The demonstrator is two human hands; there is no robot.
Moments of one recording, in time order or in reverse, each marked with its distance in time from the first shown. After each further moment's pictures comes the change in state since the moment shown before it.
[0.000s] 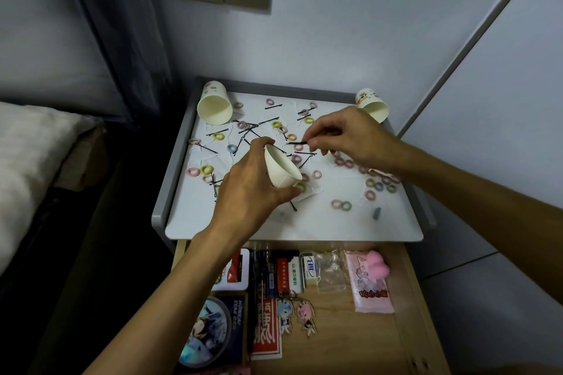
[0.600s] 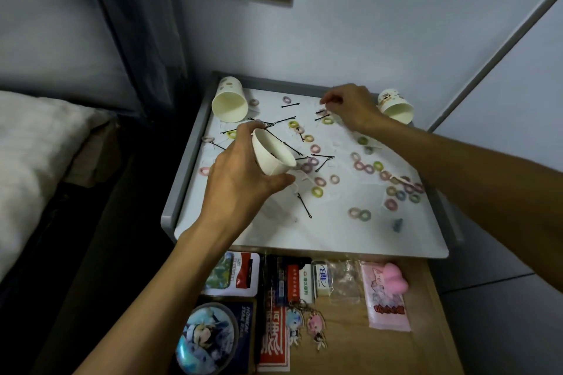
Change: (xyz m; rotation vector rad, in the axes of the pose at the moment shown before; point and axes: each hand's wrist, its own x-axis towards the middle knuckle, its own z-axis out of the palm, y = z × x) left_hand 0.012 -0.015 -0.020 -0.064 0.120 -0.050; right_hand 0.114 0.083 -0.002 -0.322 0.275 0.156
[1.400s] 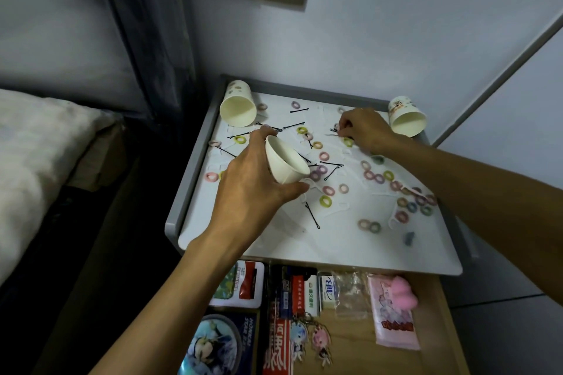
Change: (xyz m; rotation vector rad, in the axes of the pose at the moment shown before) left_hand 0.006 -0.002 0.003 -0.024 -0.017 -0.043; right_hand 0.013 0.037 0.023 -0.252 -0.177 0.016
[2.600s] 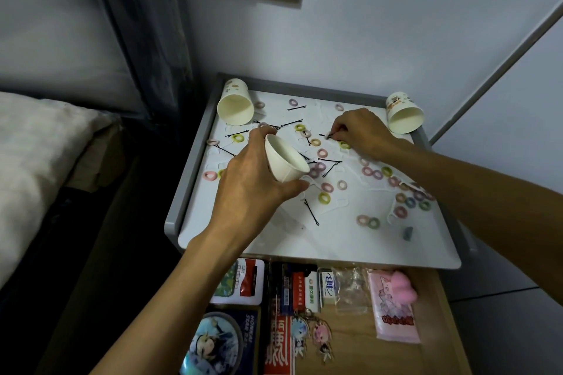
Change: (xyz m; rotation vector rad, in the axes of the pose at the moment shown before) left_hand -0.002 0.003 0.001 -0.007 -0.007 0.019; right_hand -0.019 -0.005 0.004 -0.054 0.046 -0.147
